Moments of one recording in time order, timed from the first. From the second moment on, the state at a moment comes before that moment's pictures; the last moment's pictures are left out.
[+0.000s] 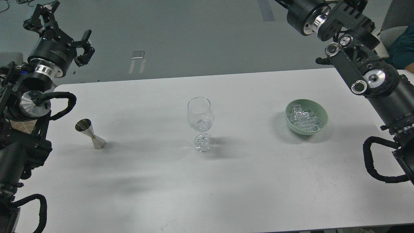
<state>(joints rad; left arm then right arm) -0.66 0.37 -1.43 -0.97 0.49 -0.21 -0.01 1.05 -0.15 1.13 0.71 -1.59 0.19 0.13</state>
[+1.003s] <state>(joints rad) -0.75 0.26 -1.24 -0.78 0.48 -0.28 0.12 0.93 0.00 1.24 0.53 -0.73 0.02 0.17</state>
